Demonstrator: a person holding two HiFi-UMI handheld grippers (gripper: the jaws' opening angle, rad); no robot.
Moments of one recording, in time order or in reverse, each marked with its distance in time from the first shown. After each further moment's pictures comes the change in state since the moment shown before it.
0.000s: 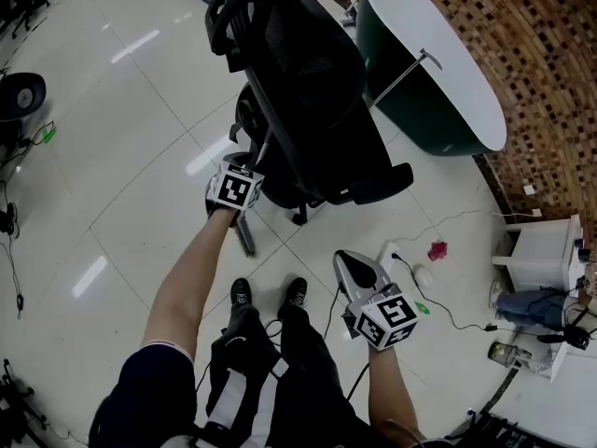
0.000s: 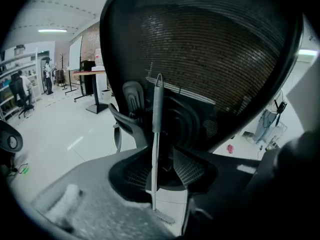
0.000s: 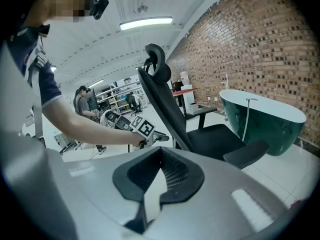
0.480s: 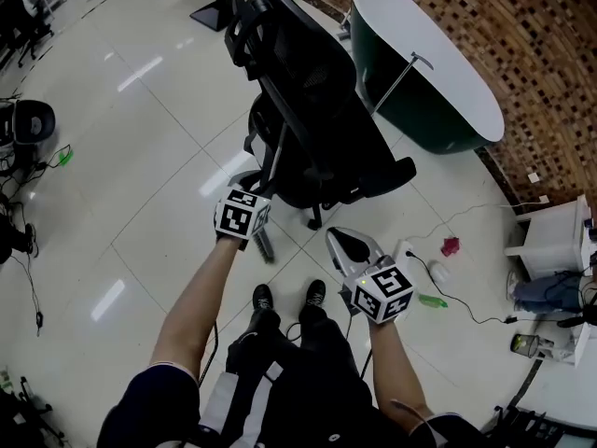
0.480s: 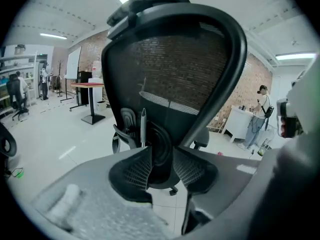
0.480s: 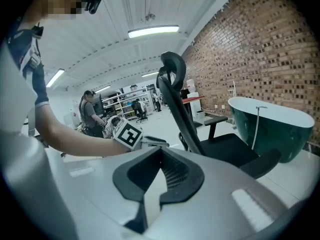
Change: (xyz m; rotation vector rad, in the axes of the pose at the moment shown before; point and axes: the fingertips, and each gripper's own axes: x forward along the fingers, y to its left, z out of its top) left arm -0.108 -0.042 0.017 0.012 -0.135 -0.077; right arm 0.017 0.054 0.036 -0.028 -0.090 0.055
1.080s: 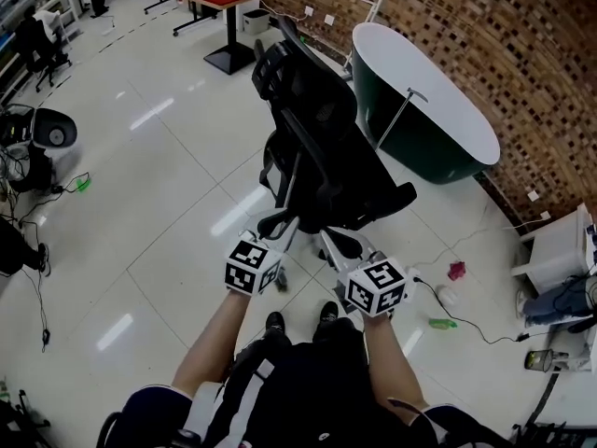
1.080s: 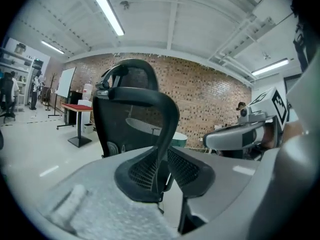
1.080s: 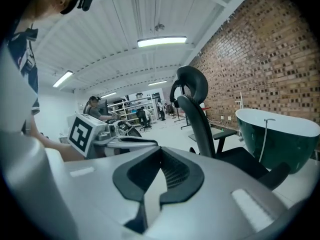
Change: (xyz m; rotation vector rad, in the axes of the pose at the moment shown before) left arm -0.132 -0.082 0.068 0.054 -0.296 -0.141; right arm 0.017 0.051 0.050 -0.047 -0.110 0.037
